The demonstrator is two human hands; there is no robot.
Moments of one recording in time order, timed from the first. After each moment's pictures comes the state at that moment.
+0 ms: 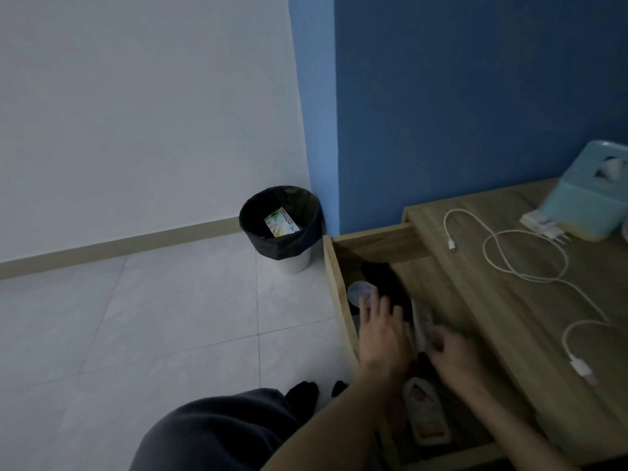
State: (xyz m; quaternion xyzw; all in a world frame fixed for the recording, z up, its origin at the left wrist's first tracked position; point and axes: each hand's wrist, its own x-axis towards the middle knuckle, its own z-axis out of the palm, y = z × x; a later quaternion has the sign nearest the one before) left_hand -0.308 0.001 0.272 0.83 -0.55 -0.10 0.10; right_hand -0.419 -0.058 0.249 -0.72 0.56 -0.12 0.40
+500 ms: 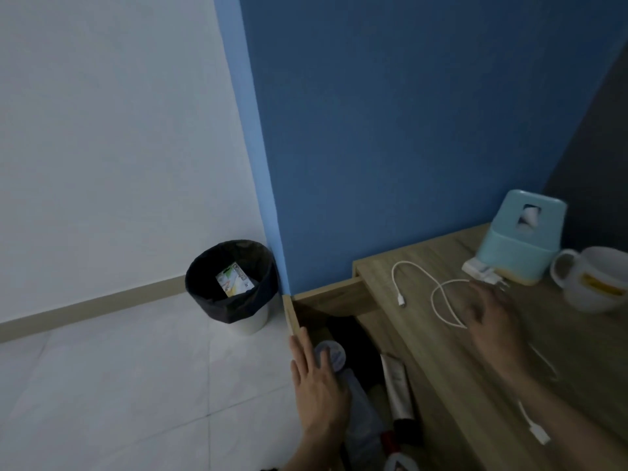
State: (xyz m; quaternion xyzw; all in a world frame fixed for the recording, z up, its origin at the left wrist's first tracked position) left_hand -0.277 -0.040 0.228 0.87 -0.45 -0.04 0.21; right_hand -0.470 -0.206 0.311 -0.75 0.55 -0.36 0.11
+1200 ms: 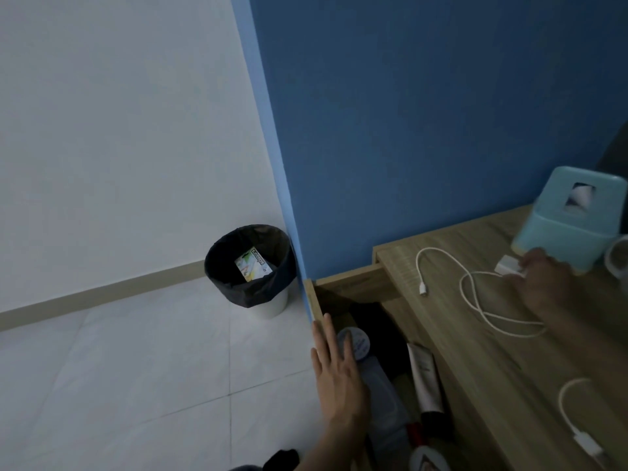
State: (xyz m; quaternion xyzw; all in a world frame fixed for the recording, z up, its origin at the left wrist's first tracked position) left_hand -0.282 -0.050 0.203 0.88 -0.44 0.03 0.18; right_hand -0.479 -0.296 0.298 -0.71 0.66 -0.21 0.11
